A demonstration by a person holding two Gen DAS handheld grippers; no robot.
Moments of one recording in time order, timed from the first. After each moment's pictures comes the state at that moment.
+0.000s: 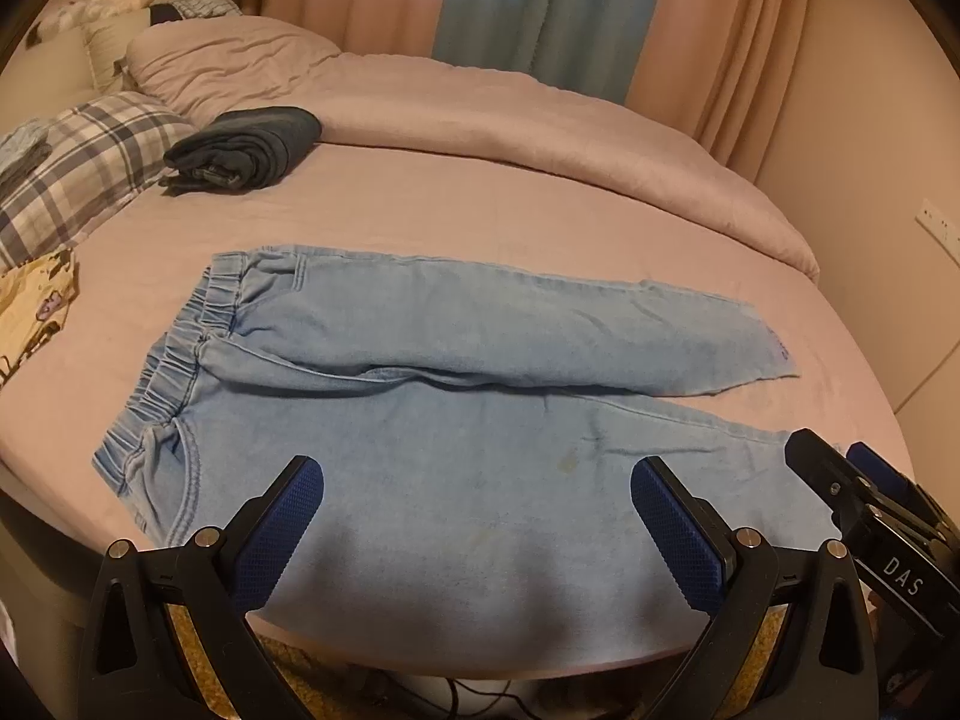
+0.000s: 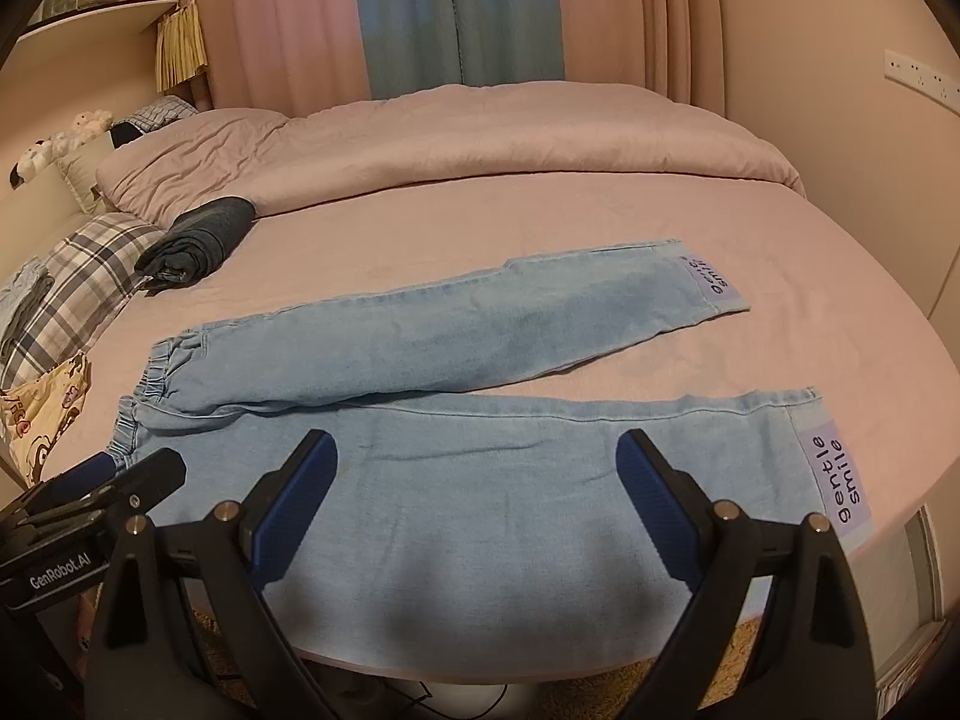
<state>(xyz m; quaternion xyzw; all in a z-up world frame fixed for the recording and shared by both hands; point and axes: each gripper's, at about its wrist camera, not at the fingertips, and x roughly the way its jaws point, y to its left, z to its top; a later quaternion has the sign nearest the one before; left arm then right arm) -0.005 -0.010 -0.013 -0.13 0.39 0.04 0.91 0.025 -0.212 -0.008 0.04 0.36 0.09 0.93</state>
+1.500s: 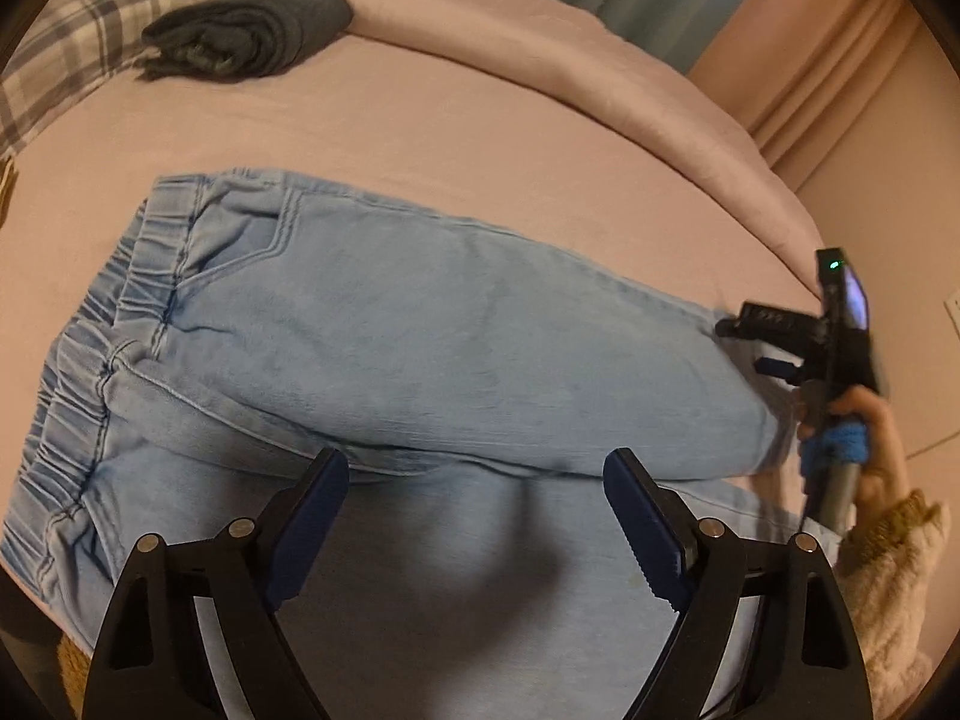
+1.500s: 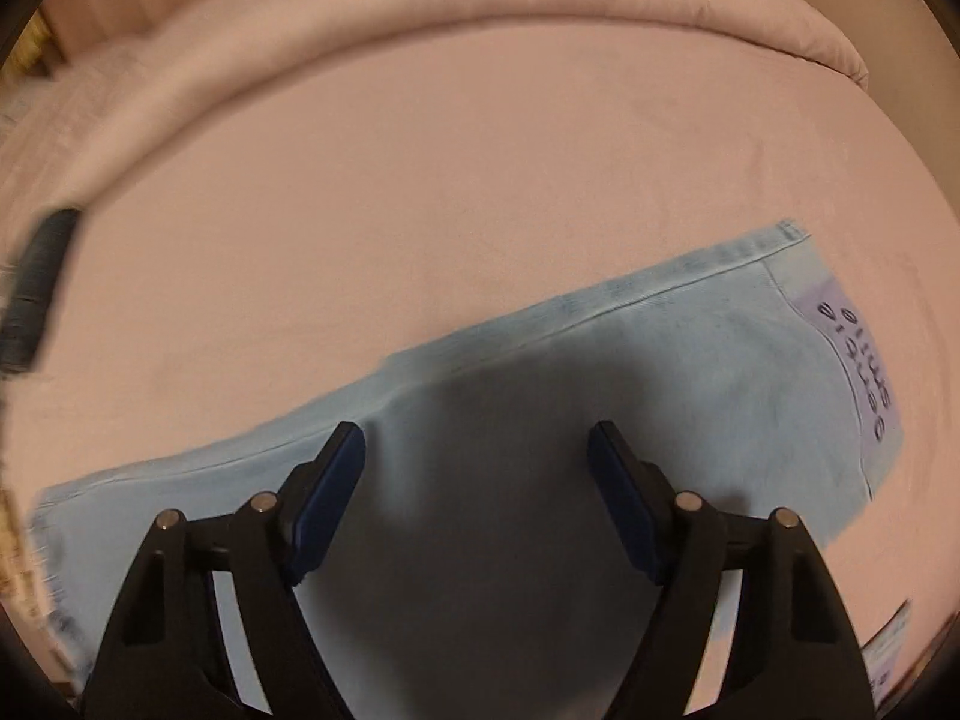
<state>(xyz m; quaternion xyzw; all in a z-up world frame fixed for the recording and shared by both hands) 0.091 0.056 -0.060 -0.23 0.47 0.03 0.85 0.334 -0.209 -0.110 0.04 0.57 0.01 0.82</state>
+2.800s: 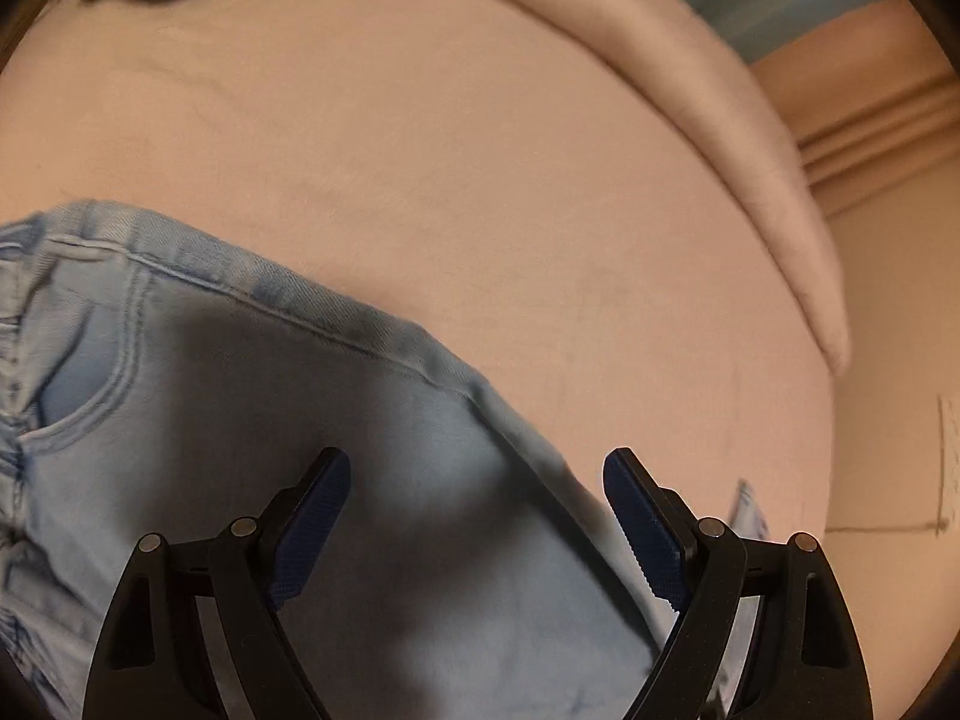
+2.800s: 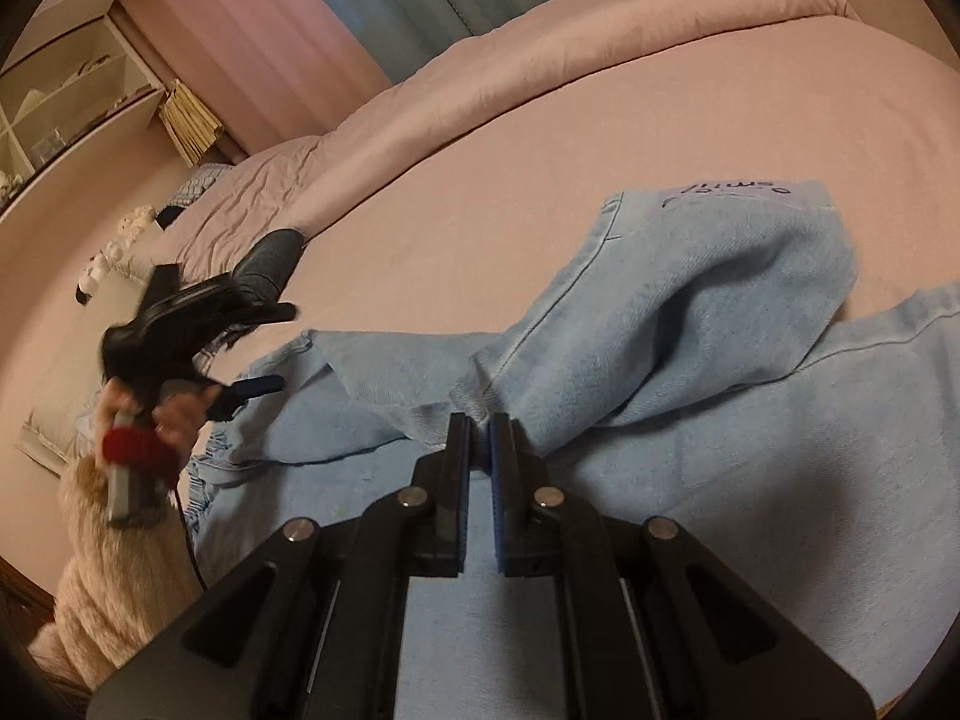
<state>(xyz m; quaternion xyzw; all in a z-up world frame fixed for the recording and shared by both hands) 0.212 0.075 -0.082 -0.33 0.55 0.03 0.77 0.100 -0.249 -0.088 0.22 0.41 0.21 0.86</state>
